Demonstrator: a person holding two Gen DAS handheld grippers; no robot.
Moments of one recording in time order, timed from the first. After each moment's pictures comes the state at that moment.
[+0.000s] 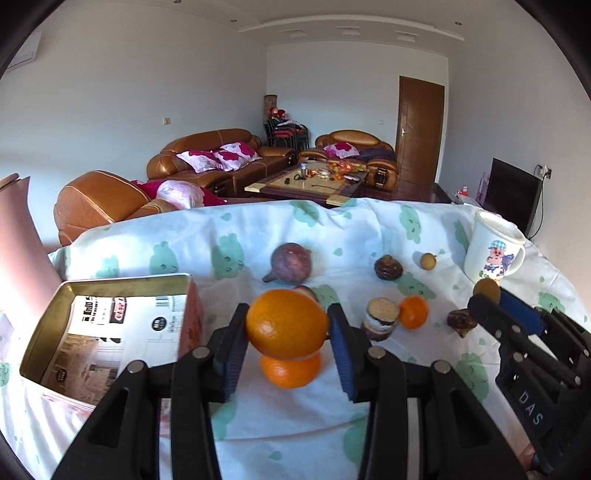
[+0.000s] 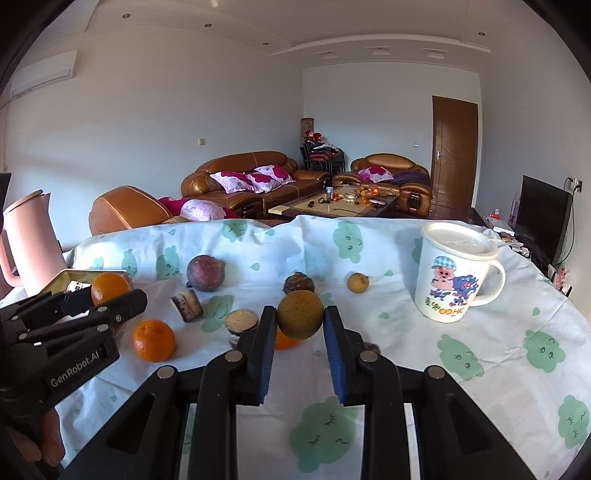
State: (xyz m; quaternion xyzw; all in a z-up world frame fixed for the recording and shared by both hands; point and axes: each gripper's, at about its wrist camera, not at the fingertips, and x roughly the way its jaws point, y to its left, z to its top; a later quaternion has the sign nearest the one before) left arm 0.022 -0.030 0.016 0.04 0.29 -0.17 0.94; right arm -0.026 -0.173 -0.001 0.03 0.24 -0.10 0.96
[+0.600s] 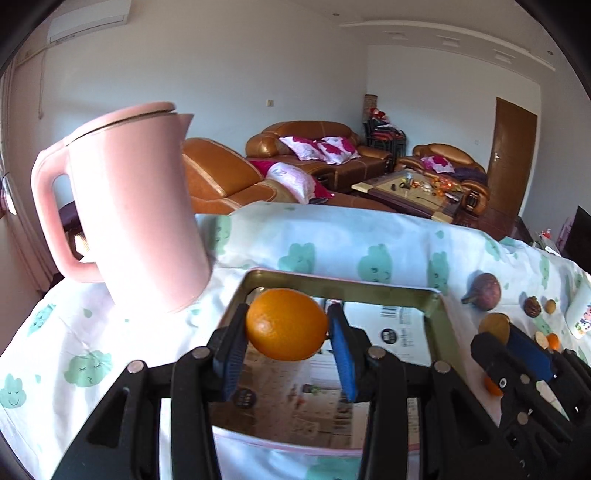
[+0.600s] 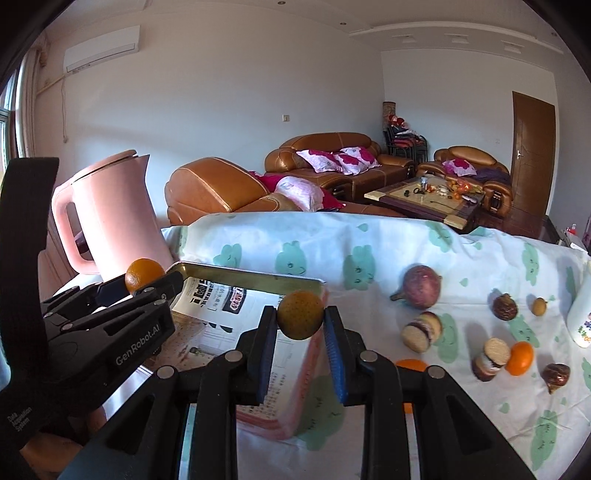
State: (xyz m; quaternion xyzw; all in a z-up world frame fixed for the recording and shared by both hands) left arm 0.076 0.145 0.012 -0.01 0.31 0.02 0.95; right arm 0.065 0.013 -0.001 0.02 0.28 0.05 0.96
